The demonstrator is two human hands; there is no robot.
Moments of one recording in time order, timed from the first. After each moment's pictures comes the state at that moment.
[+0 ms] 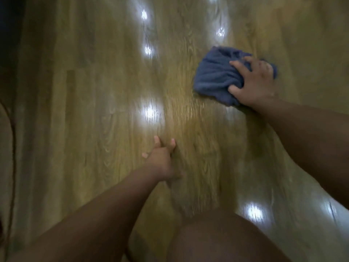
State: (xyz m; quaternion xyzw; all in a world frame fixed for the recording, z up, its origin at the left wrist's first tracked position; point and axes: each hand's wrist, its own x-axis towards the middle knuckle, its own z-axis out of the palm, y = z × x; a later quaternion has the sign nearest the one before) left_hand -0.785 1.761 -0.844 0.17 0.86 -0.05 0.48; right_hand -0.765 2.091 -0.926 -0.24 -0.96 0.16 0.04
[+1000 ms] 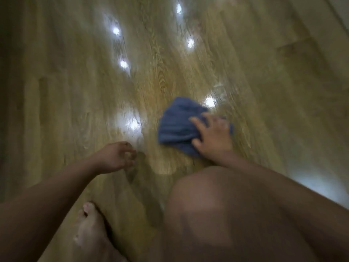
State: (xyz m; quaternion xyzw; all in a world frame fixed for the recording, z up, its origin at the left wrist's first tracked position) left_hand -0.805 1.692 -0.819 0.31 0.84 -0.02 0.45; right_hand -0.607 1.937 -0.915 -0.29 -0.94 0.16 -0.06
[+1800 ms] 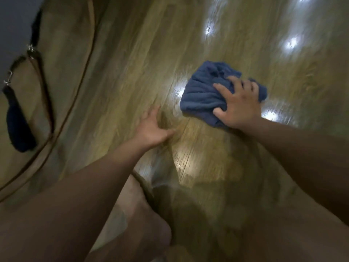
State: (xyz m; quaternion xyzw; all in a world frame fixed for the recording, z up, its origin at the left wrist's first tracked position) left_hand -0.815 1.525 -0.863 -0.09 0.93 0.21 0.28; right_hand -0.824 1.796 -0.925 0.02 -0.99 0.11 -0.02
